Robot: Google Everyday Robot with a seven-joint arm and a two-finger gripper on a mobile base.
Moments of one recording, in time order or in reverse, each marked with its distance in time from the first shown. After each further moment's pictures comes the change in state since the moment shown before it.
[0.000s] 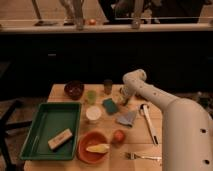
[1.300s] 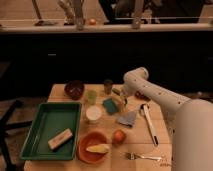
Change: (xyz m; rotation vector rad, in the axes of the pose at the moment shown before) arm -0.007 0.014 -0.048 0.003 -0.082 -0.105
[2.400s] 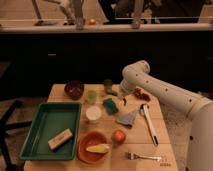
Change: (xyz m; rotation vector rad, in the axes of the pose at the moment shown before) arm 0.002 0.052 -0.070 -0.063 0.006 -0.297
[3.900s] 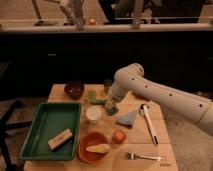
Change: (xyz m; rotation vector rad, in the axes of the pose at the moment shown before) arm -0.027 0.117 -0.045 -0.135 -0.096 -0.321
